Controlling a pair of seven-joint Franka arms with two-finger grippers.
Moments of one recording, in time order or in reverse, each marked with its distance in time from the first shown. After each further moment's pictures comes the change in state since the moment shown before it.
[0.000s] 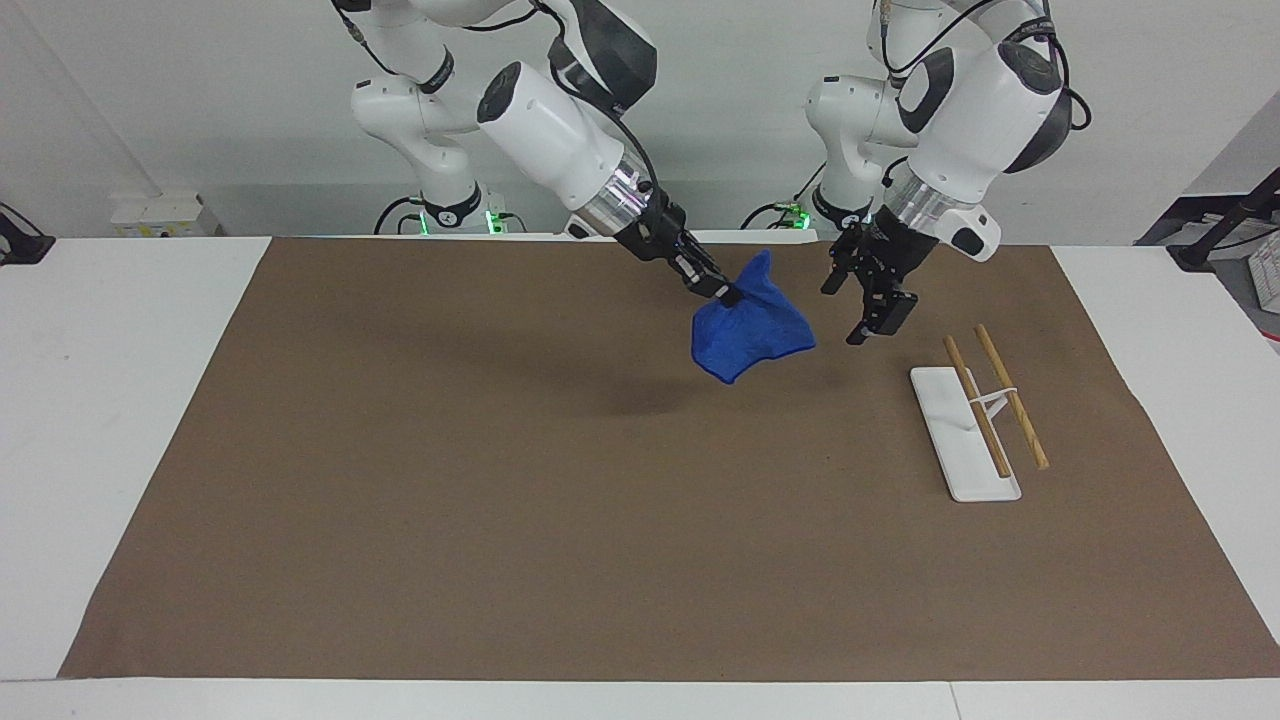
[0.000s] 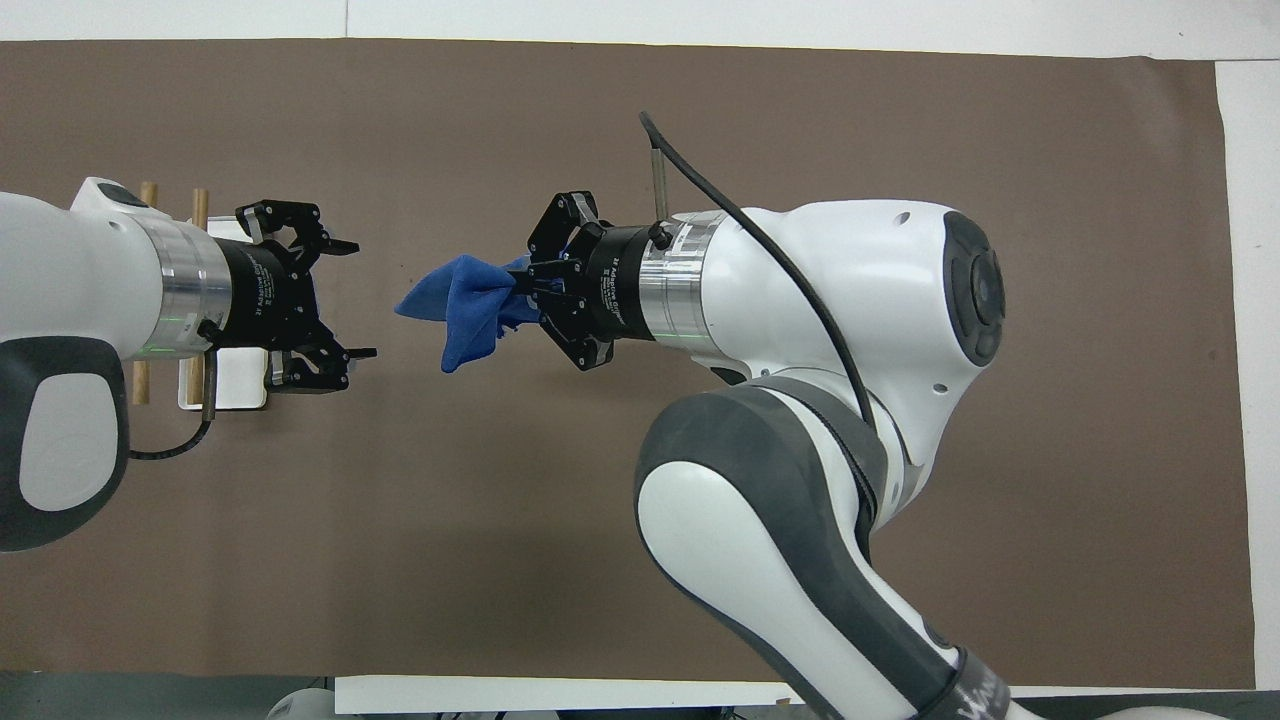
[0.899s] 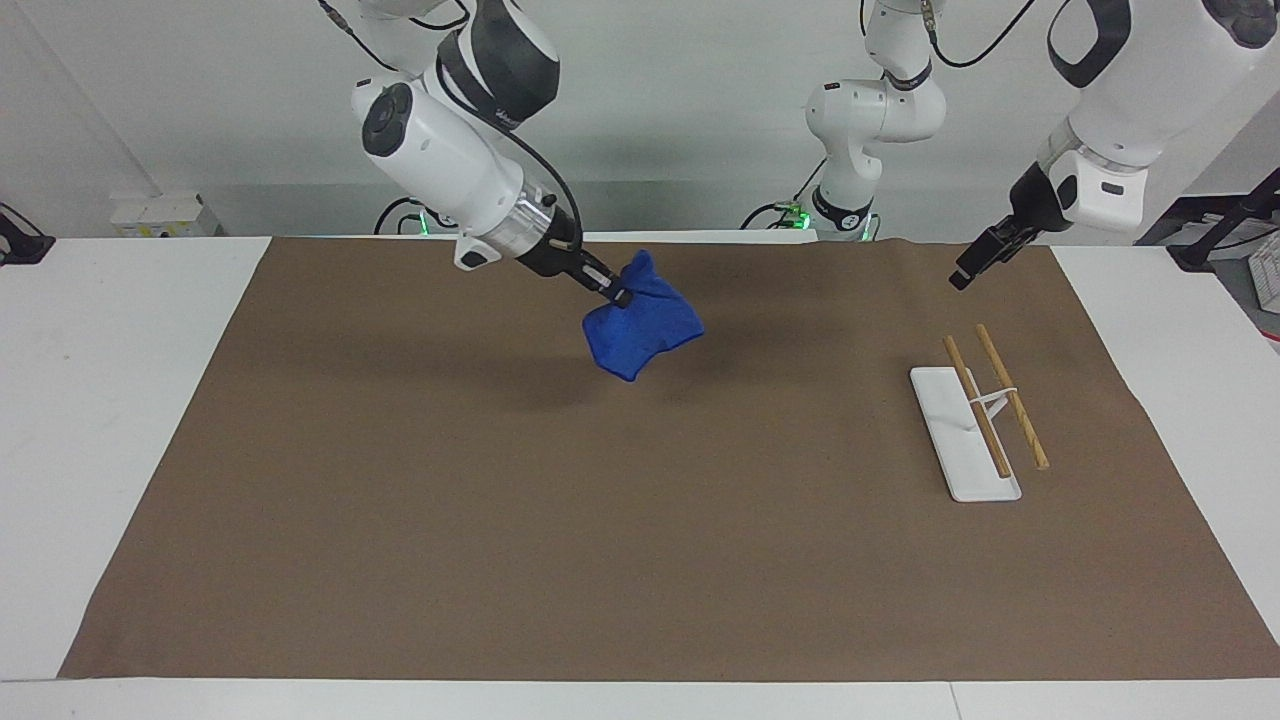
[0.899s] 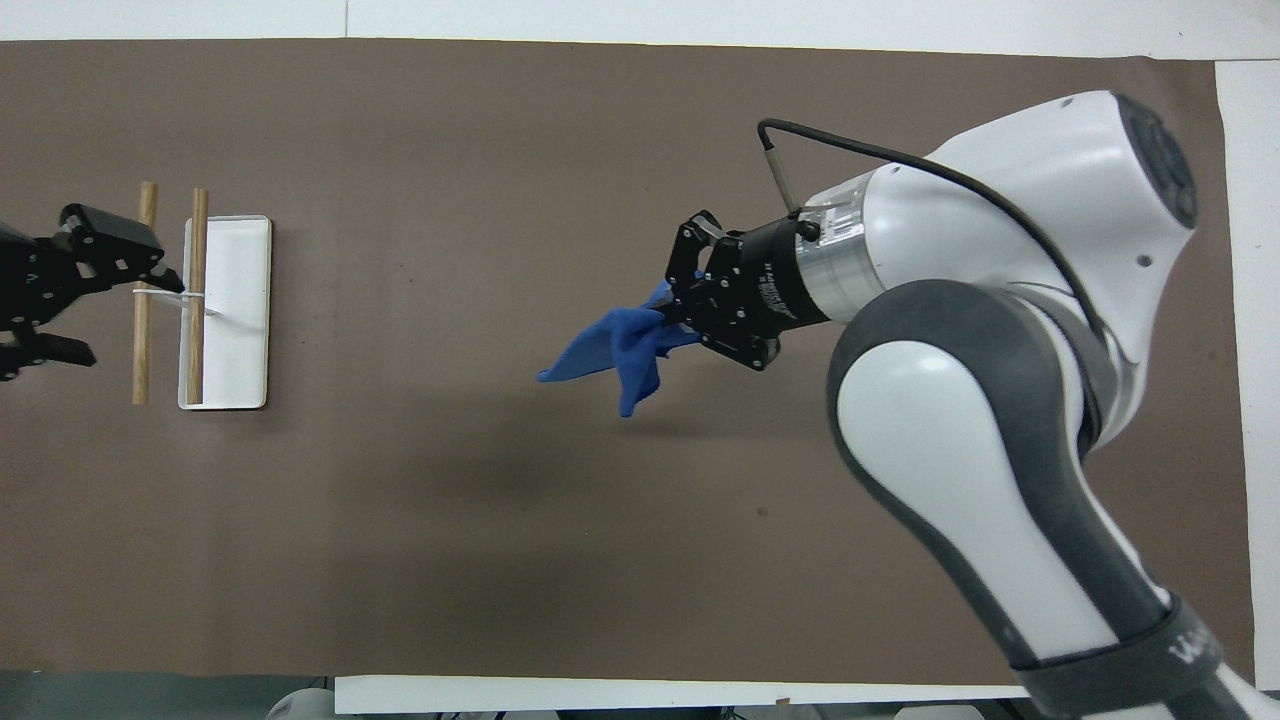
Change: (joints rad) left arm 0.214 0.035 0.007 0.242 0.143 -0.463 1.065; right arm -0.033 -0.055 -0.146 -0.002 -0.022 -0.351 -0.296
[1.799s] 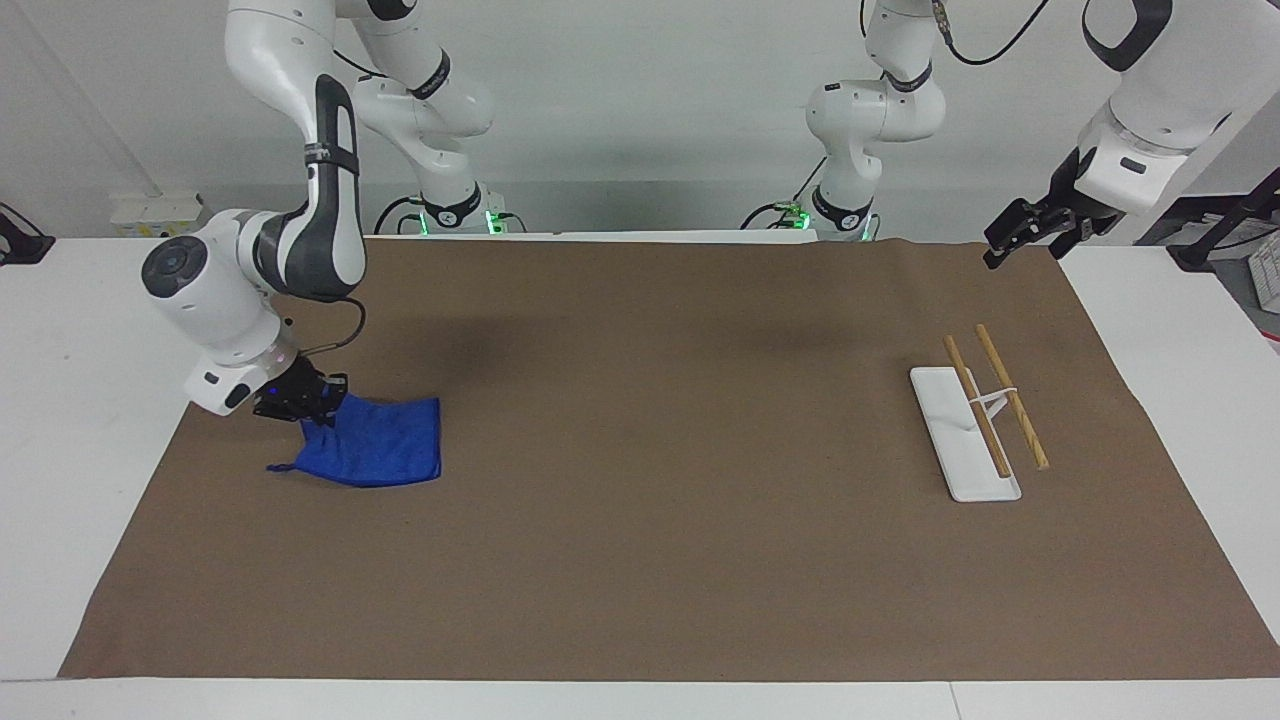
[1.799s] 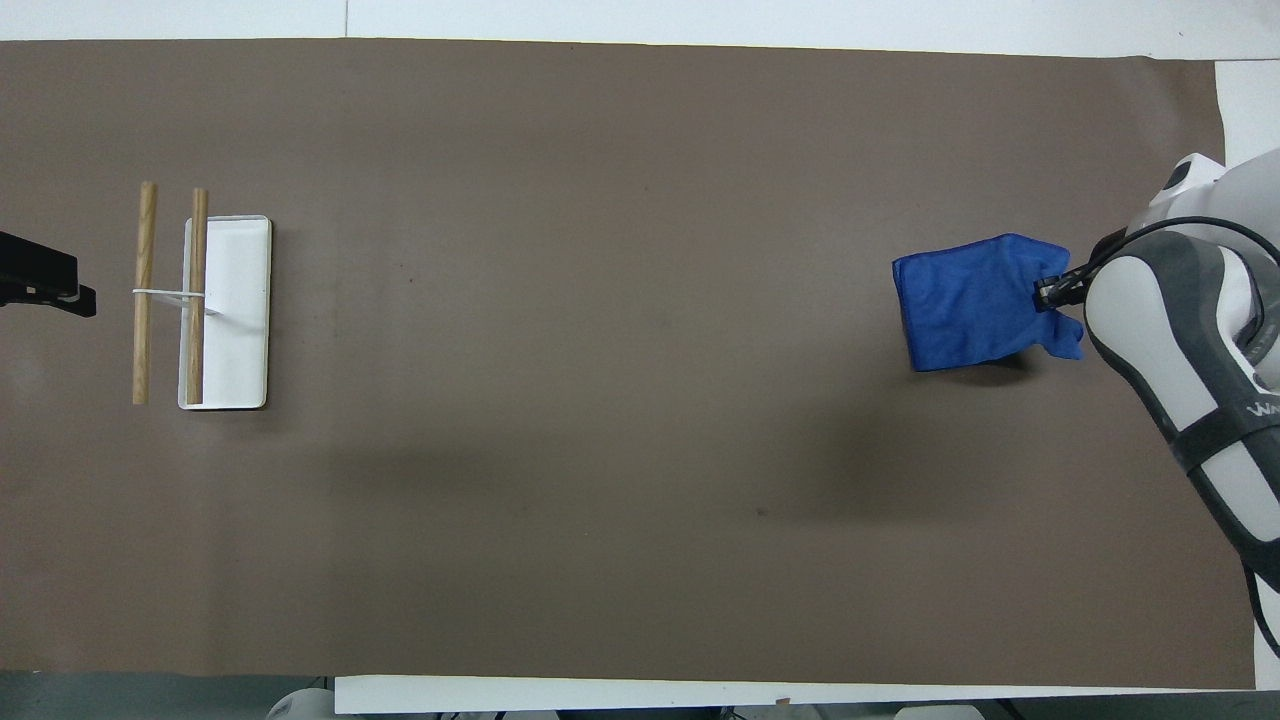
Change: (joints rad) left arm 0.076 0.060 0.014 0.185 0.133 -0.189 0.681; right arm -0.148 0.083 -0.415 -0.175 -0.625 -0.058 -1.497
